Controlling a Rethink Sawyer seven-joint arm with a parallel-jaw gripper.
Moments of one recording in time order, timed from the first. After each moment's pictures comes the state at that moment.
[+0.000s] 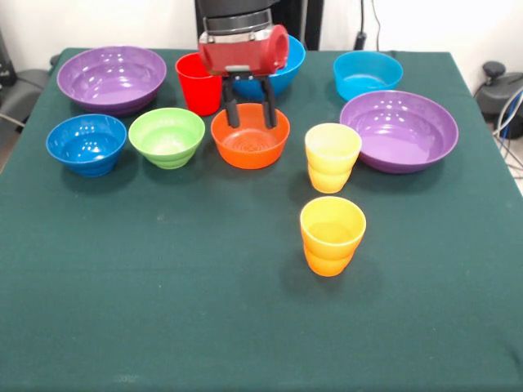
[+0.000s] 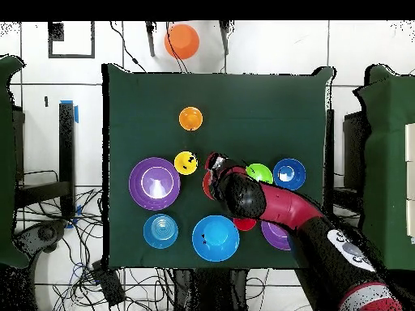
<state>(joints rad) -0.70 -0.64 0.39 1.97 -0.17 0.04 1.94</state>
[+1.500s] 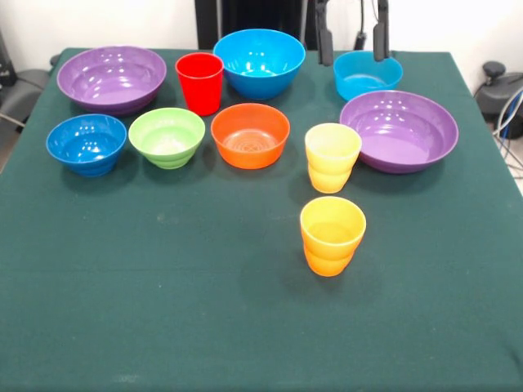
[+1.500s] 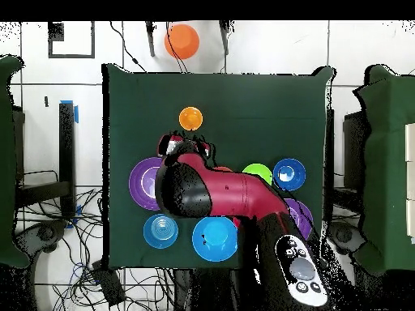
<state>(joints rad) -0.43 -0.93 0.33 1.96 -0.09 0.09 1.94</state>
